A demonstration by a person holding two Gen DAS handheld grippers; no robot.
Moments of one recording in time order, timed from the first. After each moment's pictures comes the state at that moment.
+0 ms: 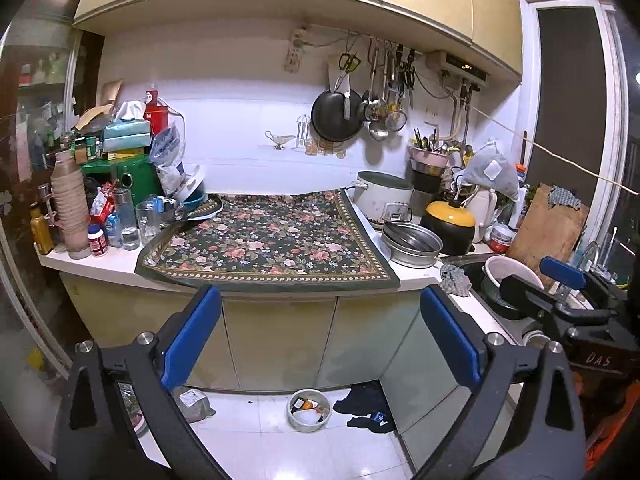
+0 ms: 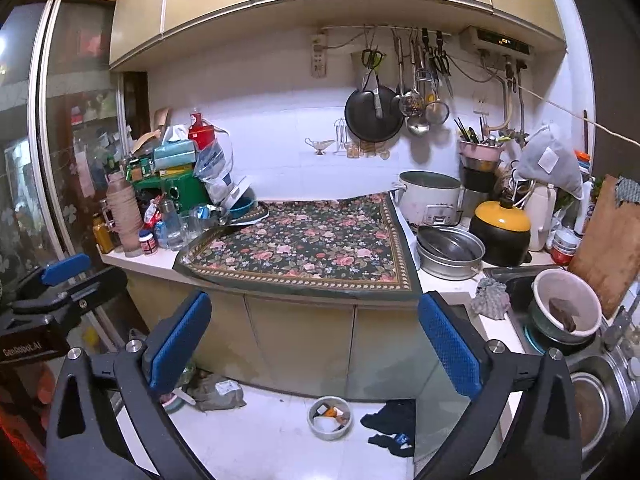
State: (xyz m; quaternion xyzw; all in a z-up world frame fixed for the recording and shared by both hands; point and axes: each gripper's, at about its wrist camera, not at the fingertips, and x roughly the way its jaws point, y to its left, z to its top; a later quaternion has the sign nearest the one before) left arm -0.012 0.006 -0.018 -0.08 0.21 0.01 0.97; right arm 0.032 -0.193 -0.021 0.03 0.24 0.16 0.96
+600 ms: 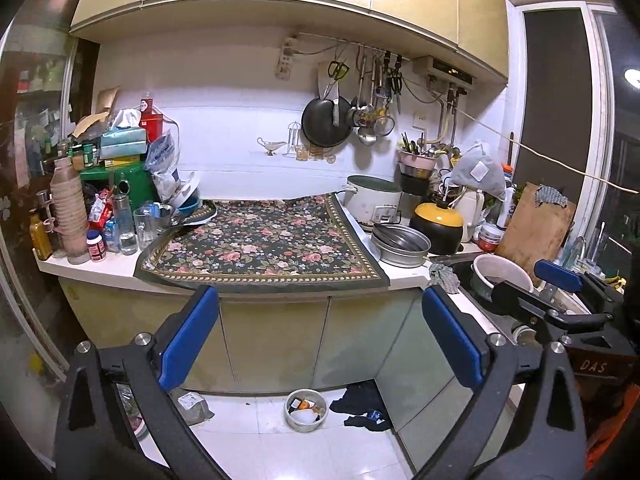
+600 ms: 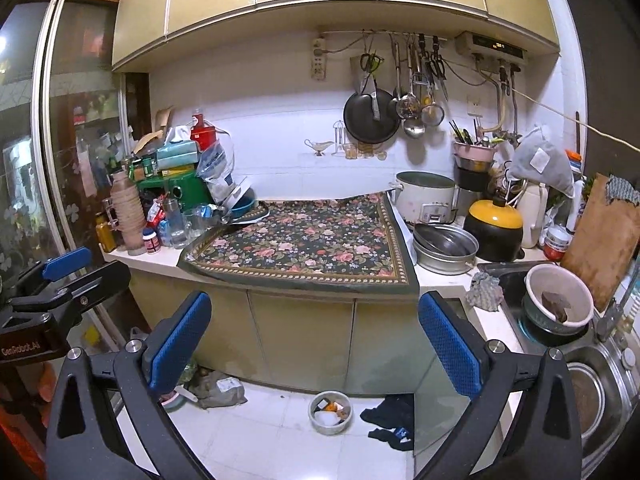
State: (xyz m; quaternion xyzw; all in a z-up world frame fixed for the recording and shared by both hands) left arm -0.036 -0.001 -0.010 -0.07 0.21 0.00 0.98; right arm 0.005 -0.193 -0.016 0.03 0.24 0.16 0.96
